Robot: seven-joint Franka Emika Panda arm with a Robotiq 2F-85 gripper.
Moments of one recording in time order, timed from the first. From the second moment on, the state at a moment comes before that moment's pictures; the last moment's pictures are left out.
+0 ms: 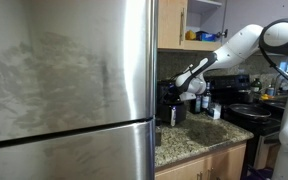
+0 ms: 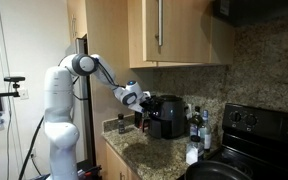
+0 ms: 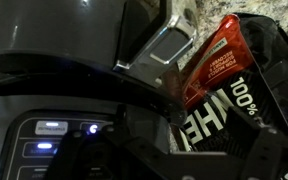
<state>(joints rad) 0.18 0.07 0.06 -2.30 0.34 3.03 -0.30</state>
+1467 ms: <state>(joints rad) 0.15 0.04 0.06 -2.32 0.29 3.05 -0.13</state>
